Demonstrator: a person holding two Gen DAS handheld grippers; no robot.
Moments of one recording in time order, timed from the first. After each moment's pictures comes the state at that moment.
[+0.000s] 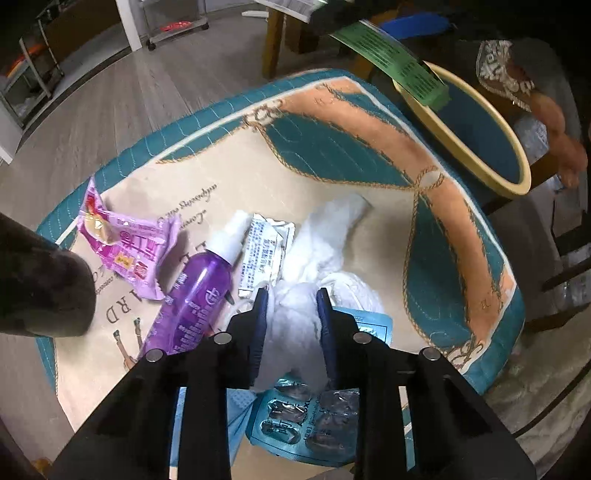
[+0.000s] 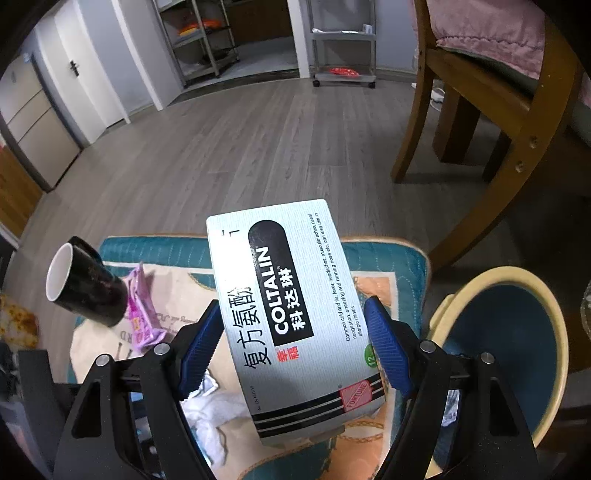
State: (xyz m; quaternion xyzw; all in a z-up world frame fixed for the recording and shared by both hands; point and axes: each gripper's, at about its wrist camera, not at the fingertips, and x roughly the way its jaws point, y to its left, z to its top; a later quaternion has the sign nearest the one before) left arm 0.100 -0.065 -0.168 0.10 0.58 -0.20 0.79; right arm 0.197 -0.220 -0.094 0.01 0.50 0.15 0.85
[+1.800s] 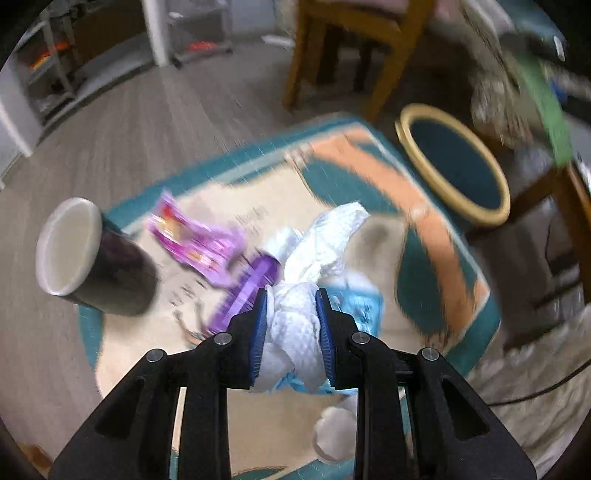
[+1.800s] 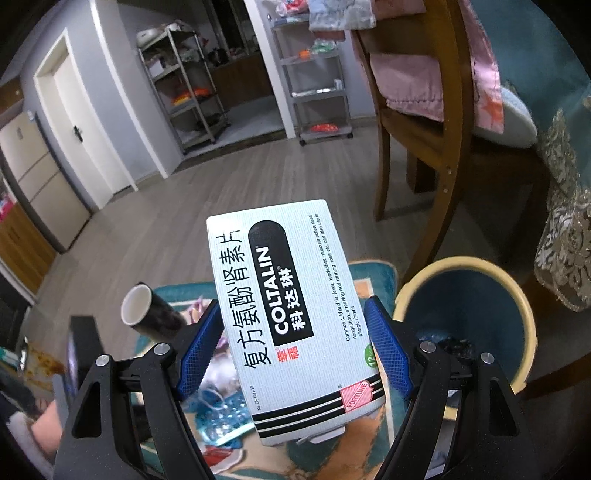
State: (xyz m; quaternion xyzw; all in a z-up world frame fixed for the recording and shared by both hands) left arm 0.077 -0.032 -0.112 0.09 0.56 -0.19 0.80; right arm 0.107 -0.259 0.001 0.09 0.42 0.12 0.89
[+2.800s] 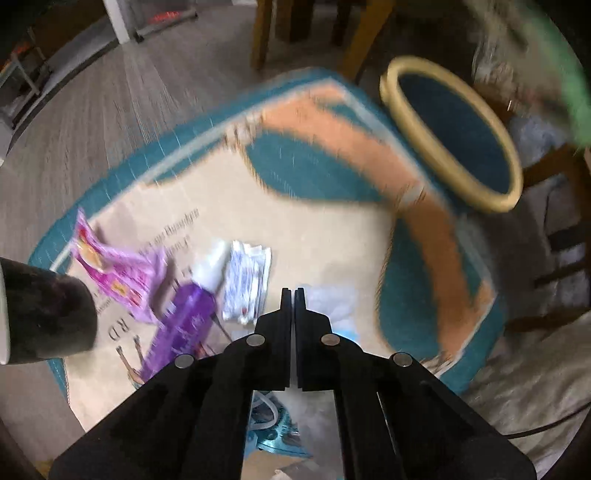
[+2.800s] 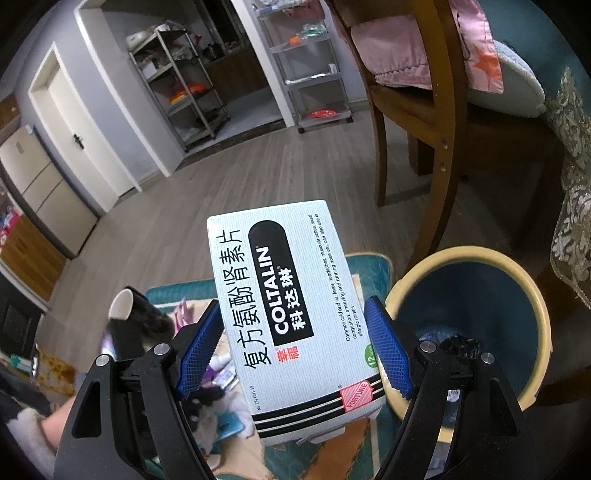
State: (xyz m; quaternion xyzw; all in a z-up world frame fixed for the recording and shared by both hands) left arm 0.119 -0.089 -0.143 0.10 0.60 -0.21 0.77; right arm 0.132 -0.297 -0.027 0.12 0.43 0.14 0.88
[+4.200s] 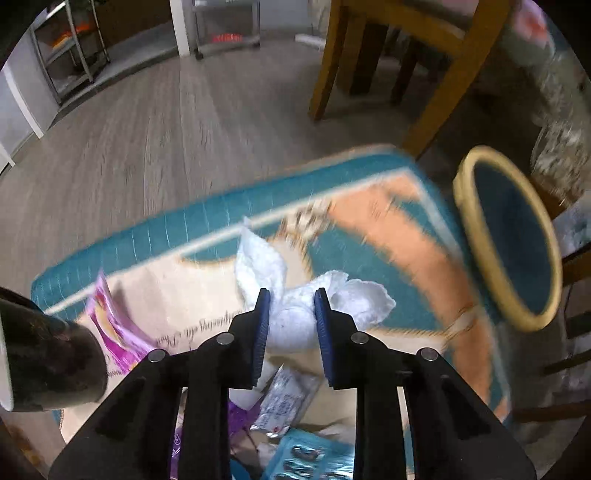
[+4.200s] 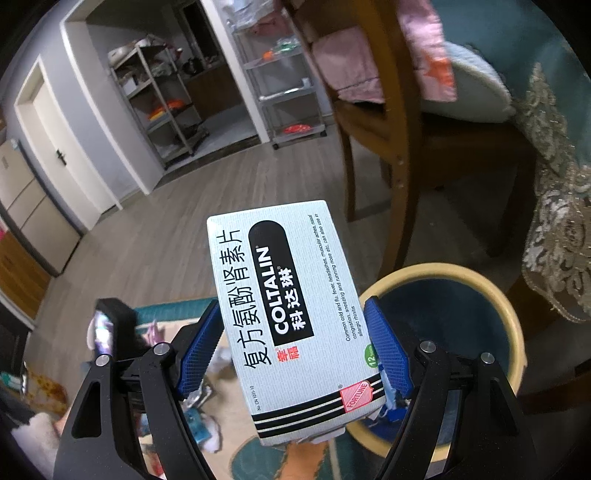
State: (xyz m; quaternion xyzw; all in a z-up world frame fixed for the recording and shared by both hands) left arm 0.176 -0.087 -0.142 0.04 0.53 -0.12 0.84; right arm 0.139 -0.341 -0.024 0.13 0.41 0.09 0.90
